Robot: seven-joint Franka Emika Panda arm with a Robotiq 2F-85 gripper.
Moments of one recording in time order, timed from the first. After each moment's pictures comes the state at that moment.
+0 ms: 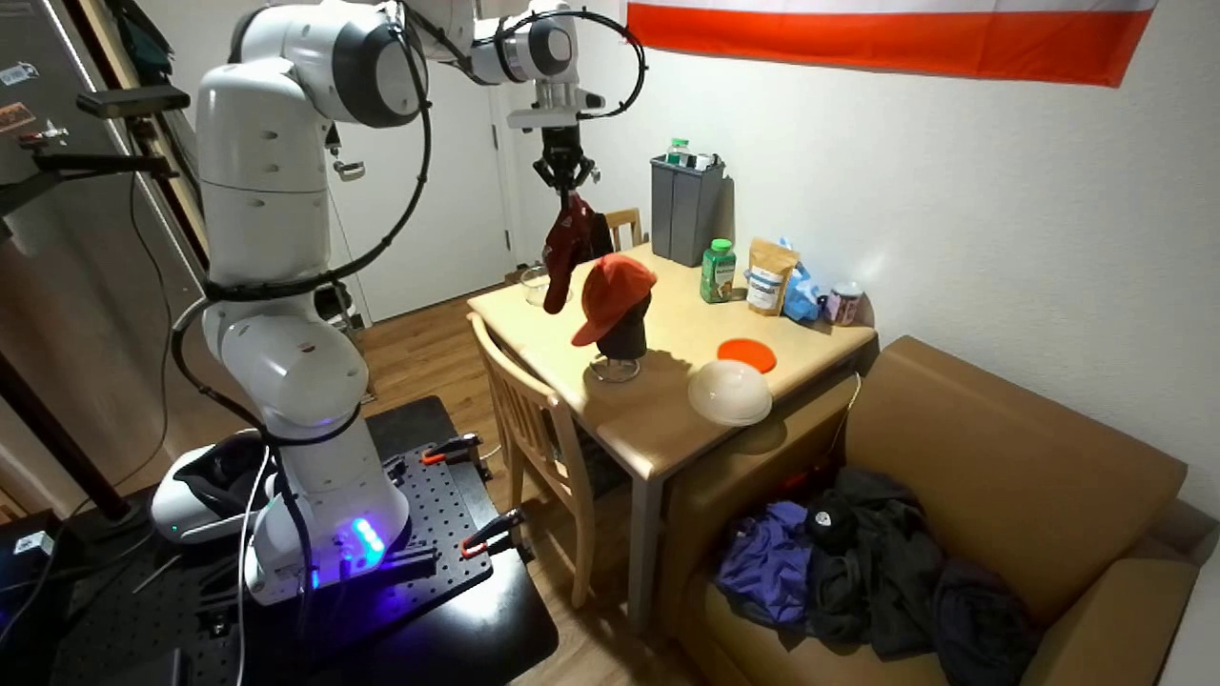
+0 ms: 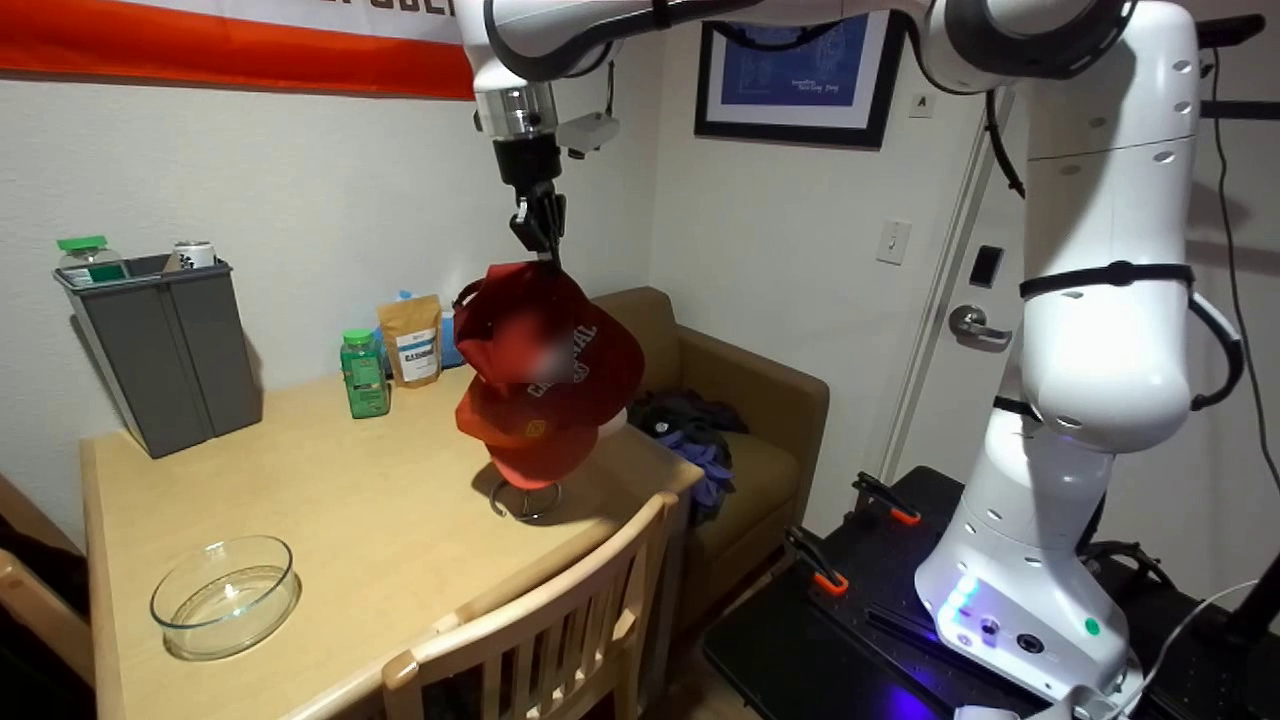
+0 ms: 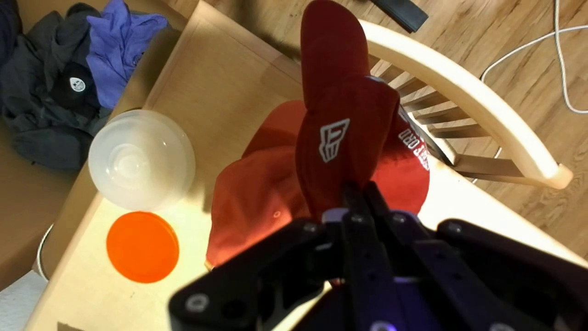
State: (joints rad) arm 0.32 0.26 0.24 -1.54 -0.19 1.67 -0.07
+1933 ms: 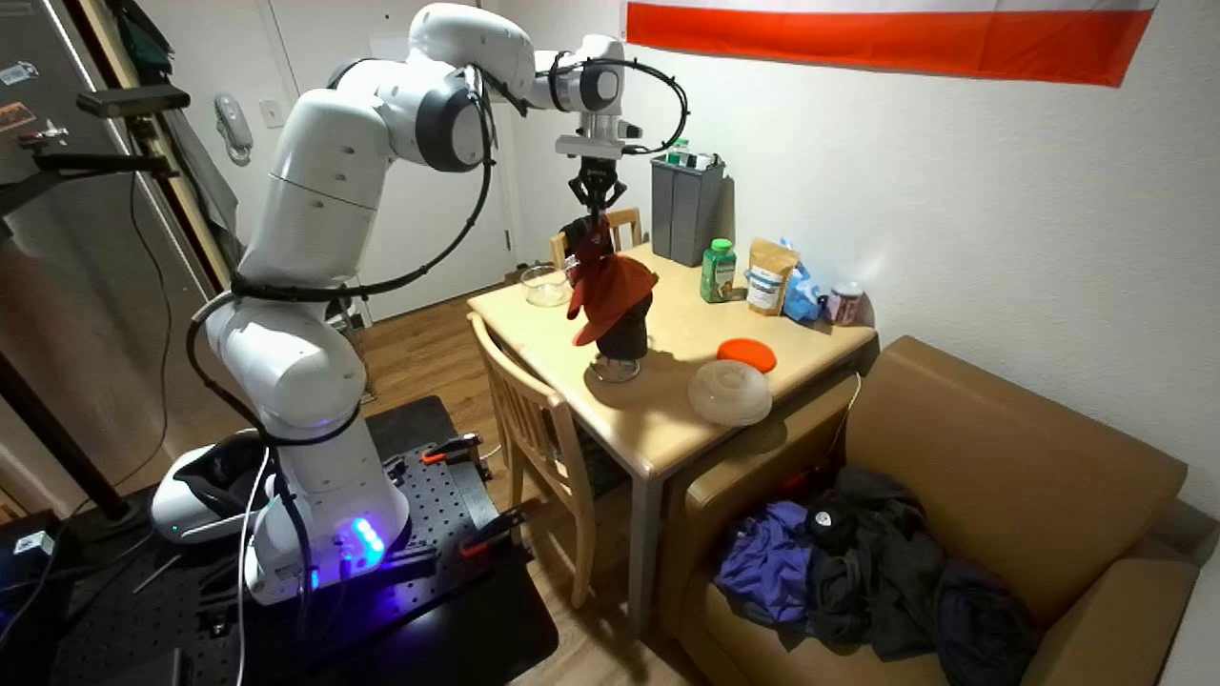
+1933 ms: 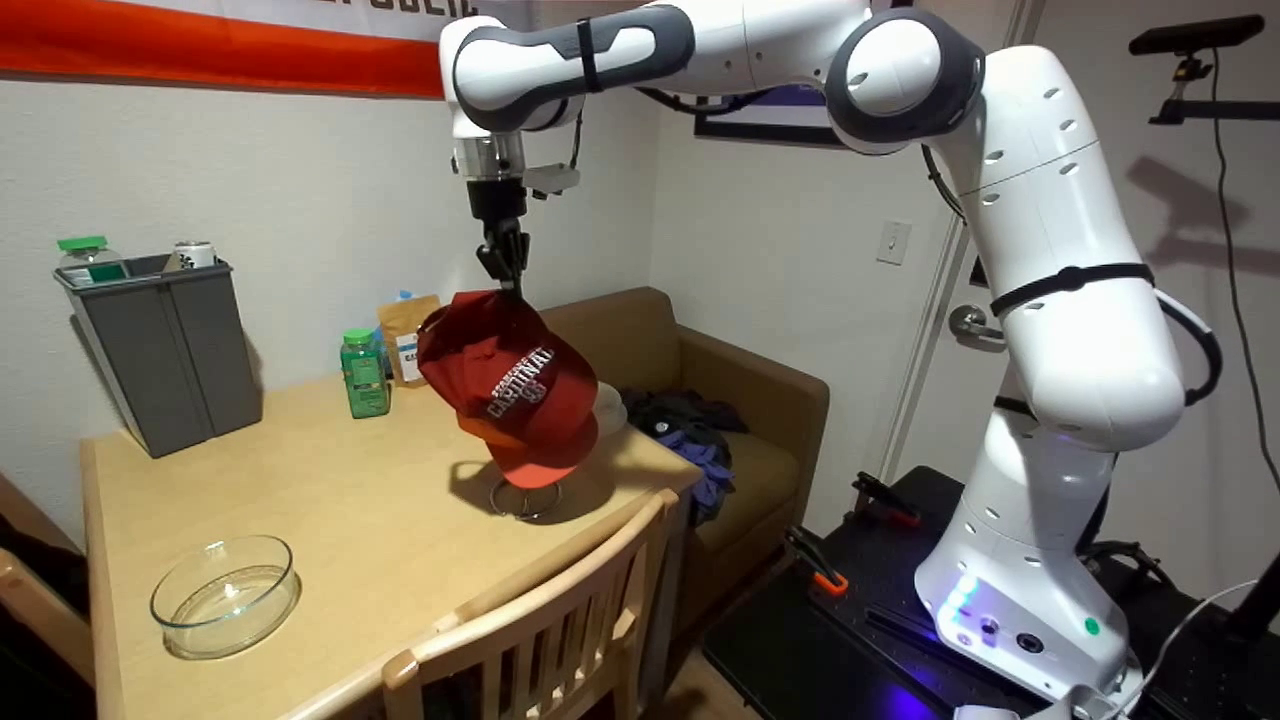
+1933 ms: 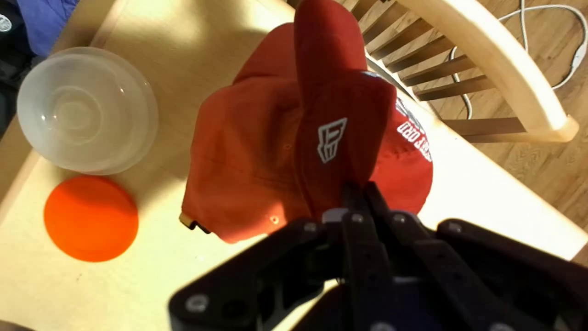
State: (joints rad) arm 0.28 0.56 0.23 -1.26 -0.13 1.69 -0.20
